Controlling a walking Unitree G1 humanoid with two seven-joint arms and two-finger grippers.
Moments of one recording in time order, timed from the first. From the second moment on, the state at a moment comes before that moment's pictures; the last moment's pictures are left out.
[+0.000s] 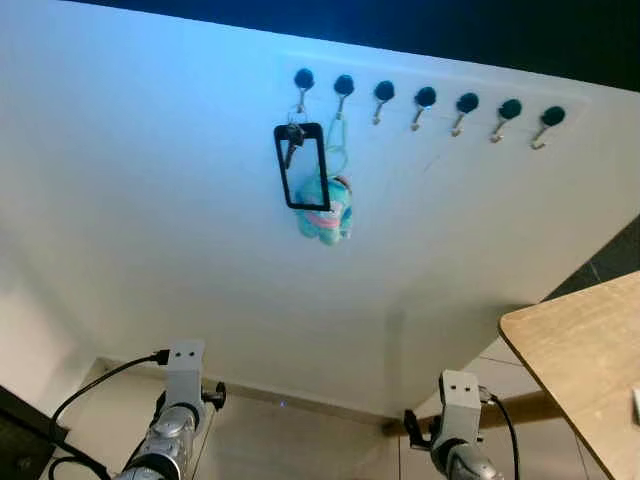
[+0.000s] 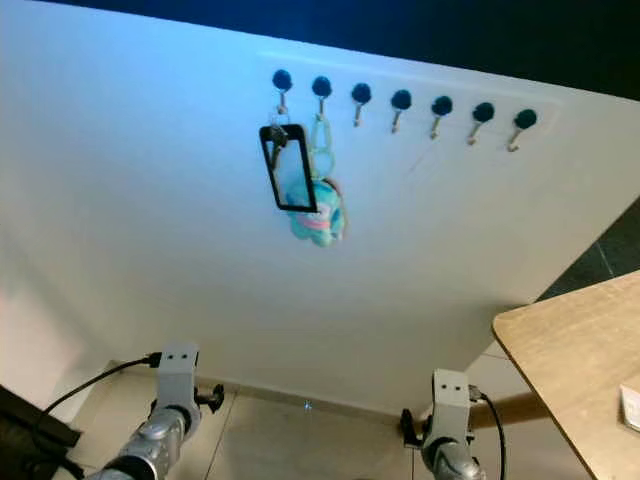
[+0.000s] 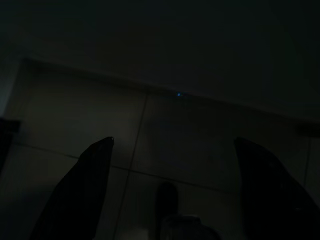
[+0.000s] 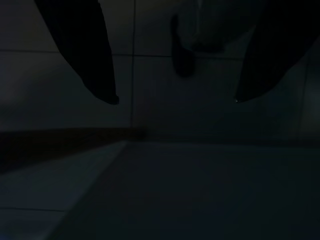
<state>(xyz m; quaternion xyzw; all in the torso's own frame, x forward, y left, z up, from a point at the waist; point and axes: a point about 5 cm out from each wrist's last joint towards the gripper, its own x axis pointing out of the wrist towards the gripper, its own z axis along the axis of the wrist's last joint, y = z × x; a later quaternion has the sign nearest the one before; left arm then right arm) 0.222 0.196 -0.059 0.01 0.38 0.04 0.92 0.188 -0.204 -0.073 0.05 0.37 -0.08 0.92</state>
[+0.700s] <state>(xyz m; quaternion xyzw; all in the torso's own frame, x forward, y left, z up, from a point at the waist) 0.232 0.193 -0.054 0.02 0.37 0.02 0.93 0.195 -0.201 -0.070 0.07 0.36 -0.09 0.93</state>
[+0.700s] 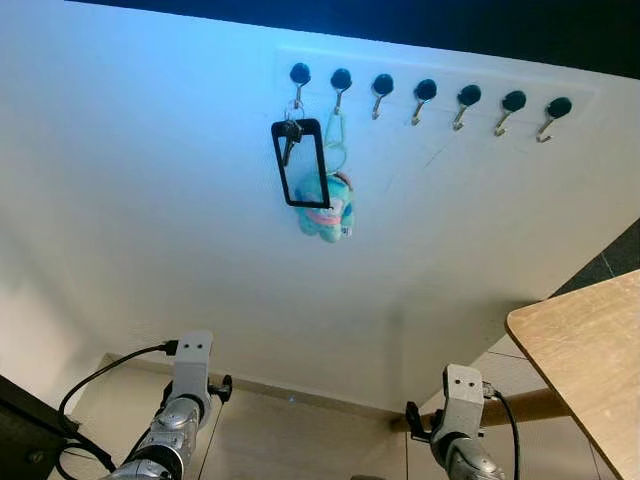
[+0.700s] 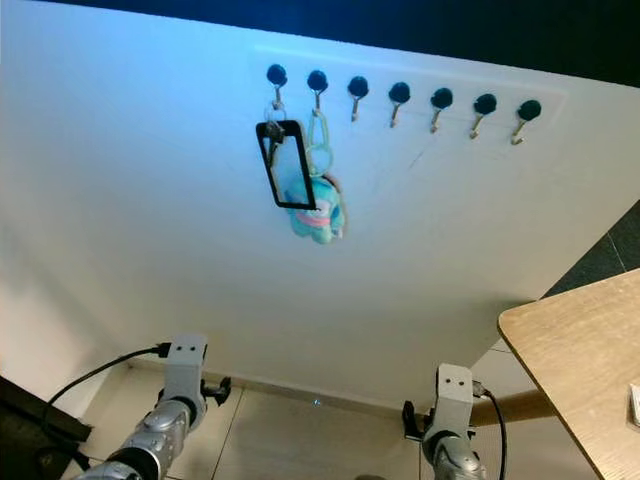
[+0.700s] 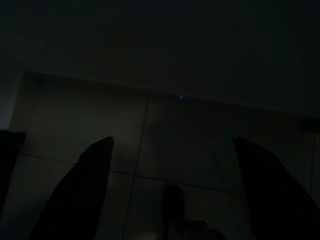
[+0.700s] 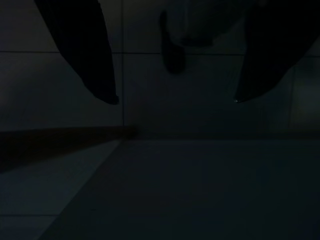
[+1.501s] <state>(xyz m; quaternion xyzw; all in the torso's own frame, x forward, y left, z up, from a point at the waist) 0.222 0.192 -0.060 0.02 0.39 0.02 0.92 0.194 -0.195 -0.072 0.06 0.36 -0.07 0.93</state>
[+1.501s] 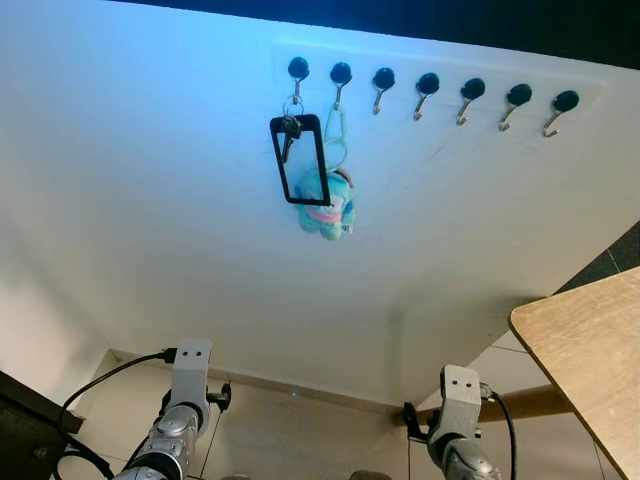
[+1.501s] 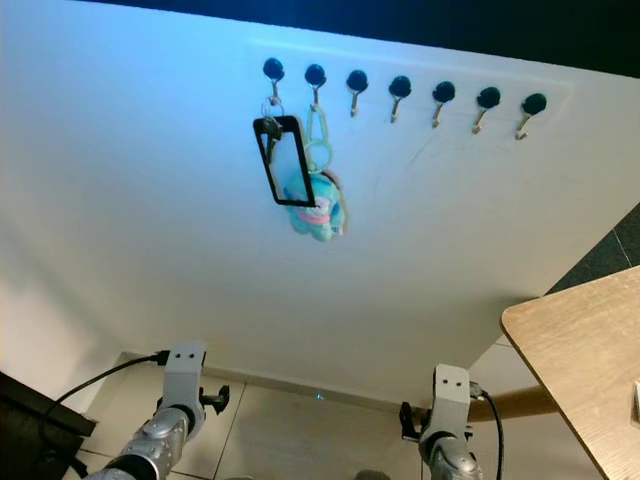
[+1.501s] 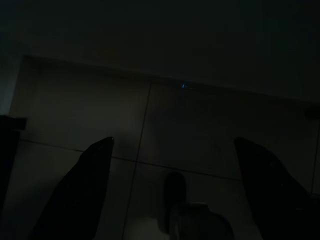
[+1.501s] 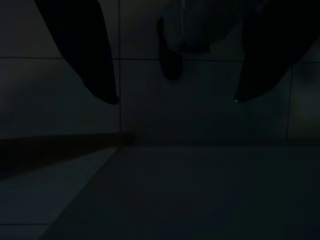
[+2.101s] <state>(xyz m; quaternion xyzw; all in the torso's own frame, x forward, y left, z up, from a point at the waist) 0.222 0.194 -0.060 0.02 0.39 0.02 0.92 0.190 -0.195 -0.074 0.06 0.37 -0.07 0.92</state>
